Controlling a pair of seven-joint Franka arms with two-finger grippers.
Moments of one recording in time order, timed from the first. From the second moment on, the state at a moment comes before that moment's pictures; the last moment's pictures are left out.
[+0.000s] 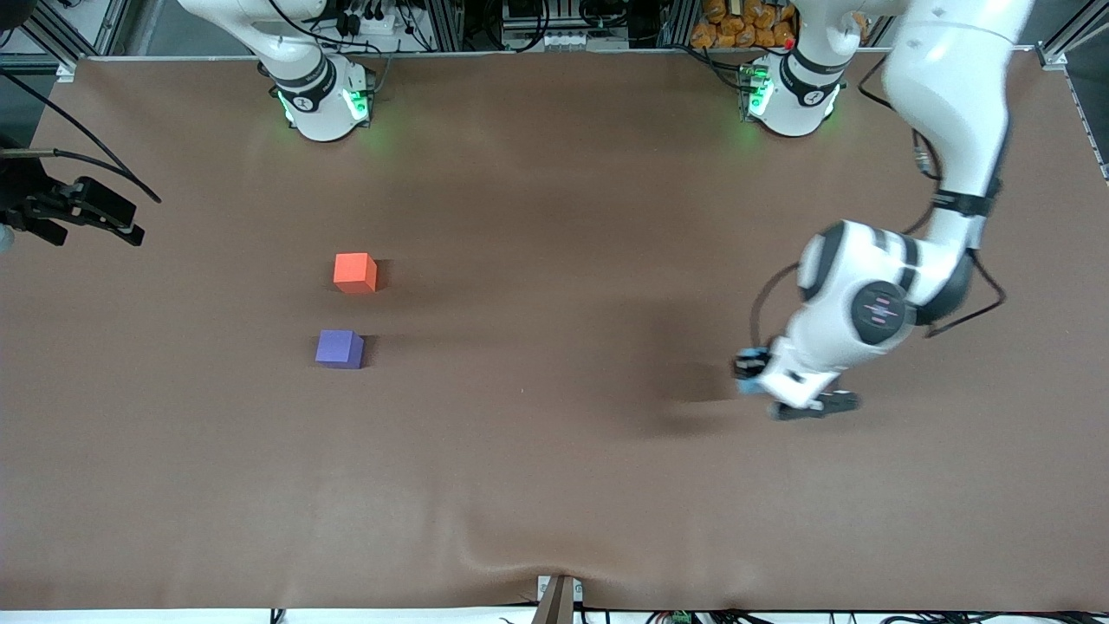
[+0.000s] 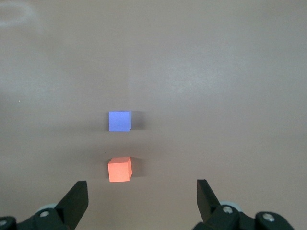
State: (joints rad) left arm -0.21 0.52 -0.18 -1.63 0.04 2.13 -0.47; right arm -0.04 -0.01 0.03 -1.55 0.02 1.57 0.02
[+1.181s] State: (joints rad) left arm -0.73 0.90 -0.19 -1.34 0.01 2.39 -0.59; right arm -0.02 0.05 0.04 -1.55 0.03 1.57 0.02
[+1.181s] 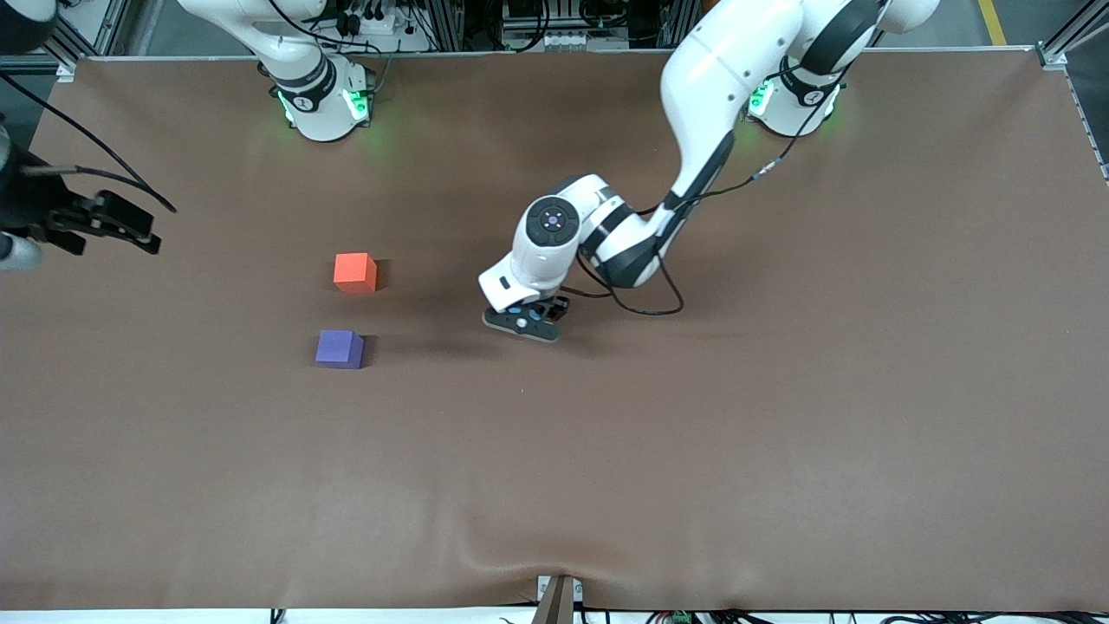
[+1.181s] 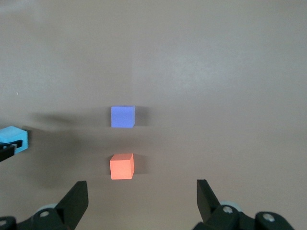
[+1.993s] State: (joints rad) left arm -0.72 0.60 -0.02 -1.26 0.00 2.09 -0.73; right arm 0.11 0.20 0.05 -1.55 0.03 1.62 0.24
